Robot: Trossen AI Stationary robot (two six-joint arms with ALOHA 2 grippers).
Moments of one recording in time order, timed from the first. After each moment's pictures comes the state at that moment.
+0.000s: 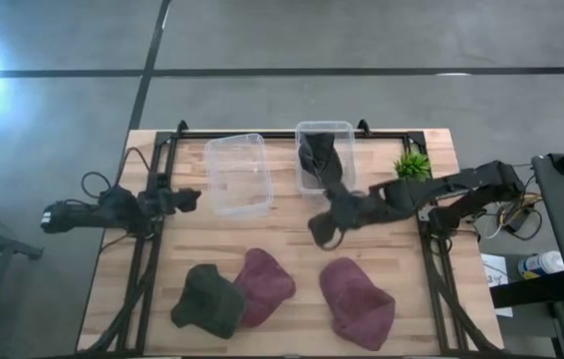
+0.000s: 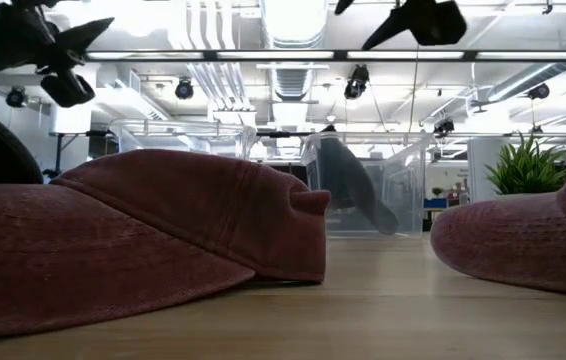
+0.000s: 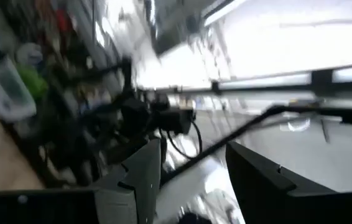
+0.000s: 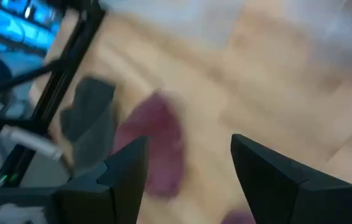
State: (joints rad) left arm -0.03 0.04 0.02 0.46 -0.08 -1.17; right arm 0.21 1.47 1.35 -0.73 0.20 1.23
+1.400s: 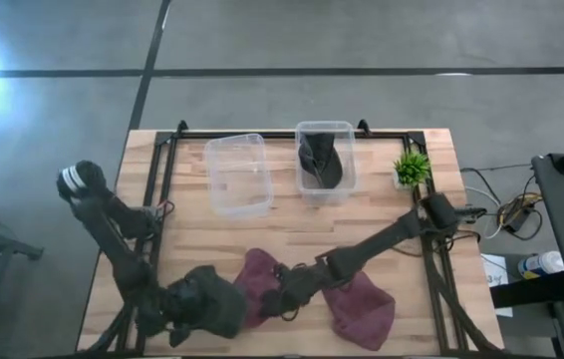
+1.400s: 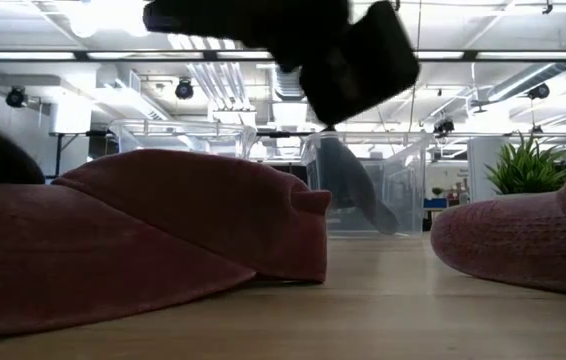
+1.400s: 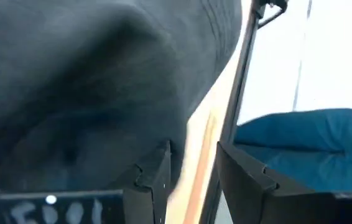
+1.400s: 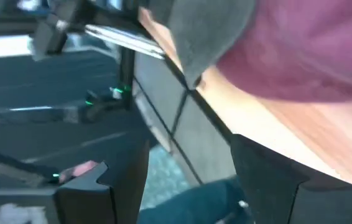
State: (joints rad) left arm -1.06 1.38 0.68 -0.13 -0.32 -1.46; right arm 0.42 2.06 1.42 0.14 -0.13 1.62
